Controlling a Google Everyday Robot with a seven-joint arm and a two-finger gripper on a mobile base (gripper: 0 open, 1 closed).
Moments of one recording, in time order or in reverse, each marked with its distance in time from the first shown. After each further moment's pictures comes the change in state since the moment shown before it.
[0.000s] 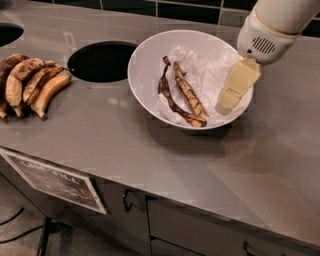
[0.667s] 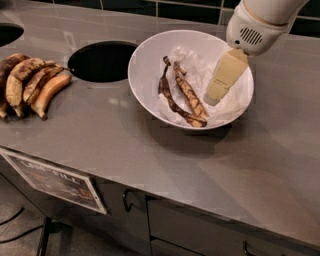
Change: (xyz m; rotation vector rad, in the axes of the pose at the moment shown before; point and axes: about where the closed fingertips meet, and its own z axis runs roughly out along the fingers) arm -0.025 -0.005 -0.005 0.036 -0.025 0.005
